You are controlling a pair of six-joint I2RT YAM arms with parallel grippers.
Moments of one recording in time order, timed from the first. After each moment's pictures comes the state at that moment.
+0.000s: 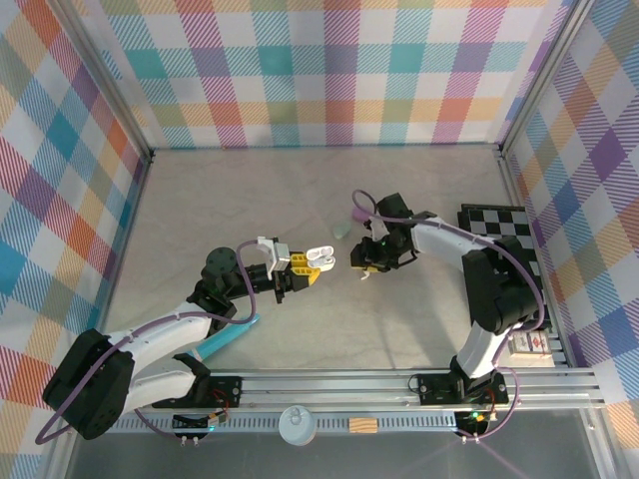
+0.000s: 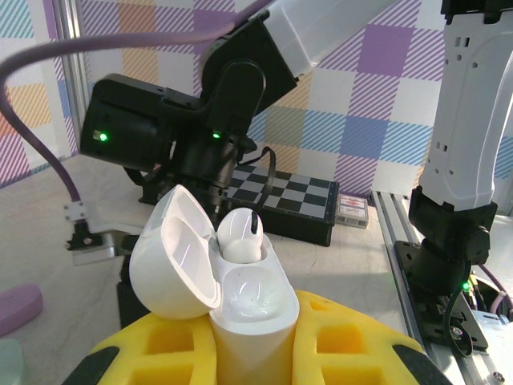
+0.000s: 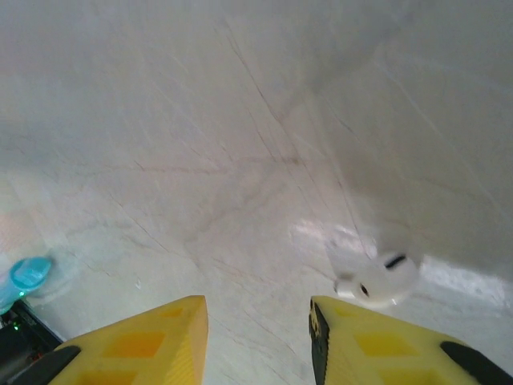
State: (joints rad) left arm -0.57 1.12 0.40 0.75 0.77 -0.07; right arm 0.45 1.75 1.10 -0.58 -0.50 0.45
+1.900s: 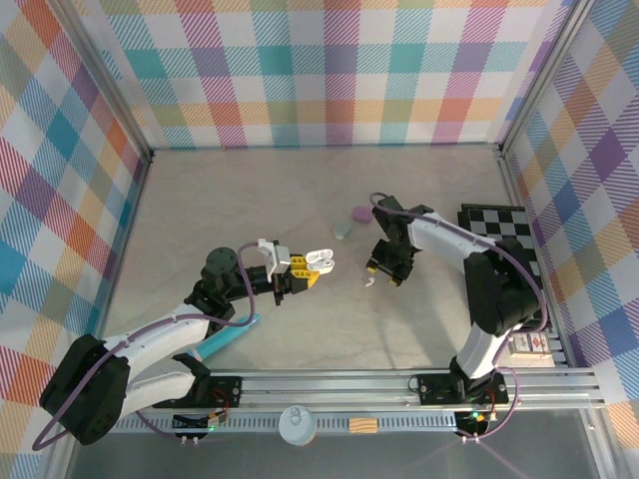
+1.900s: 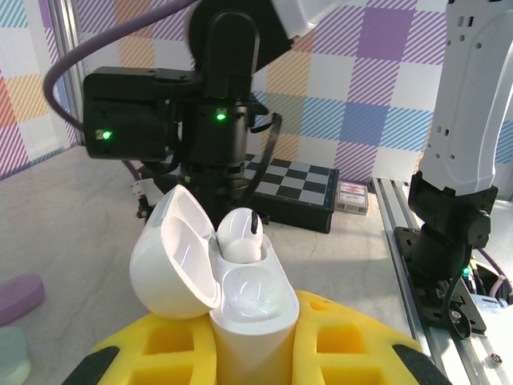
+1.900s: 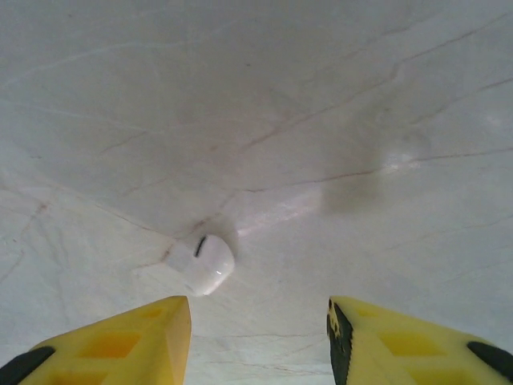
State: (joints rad) left arm -0.57 1.09 0.40 0.68 0.77 -0.03; right arm 0.48 1.76 1.18 -0.91 -0.16 1.02
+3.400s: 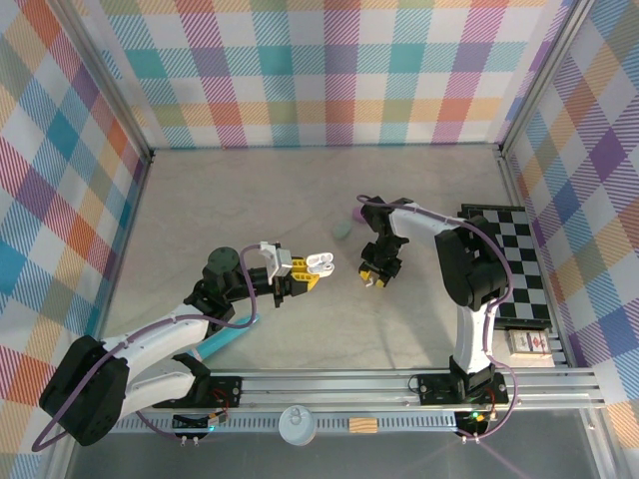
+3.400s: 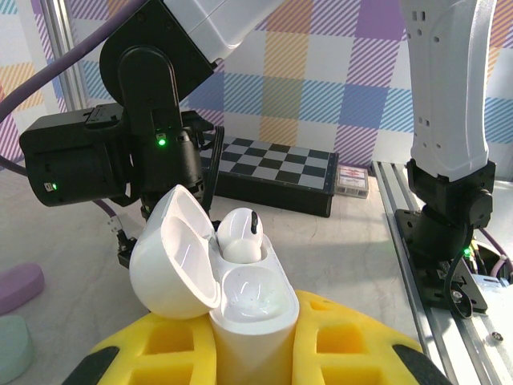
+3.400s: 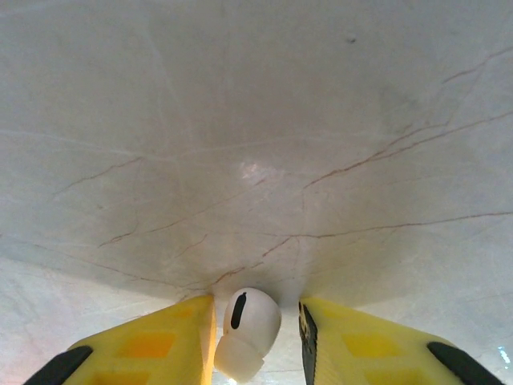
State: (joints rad) left arm -0.57 1.09 0.40 0.62 0.78 0.03; right arm 0.48 1.97 1.32 -0.99 -0.25 0.98
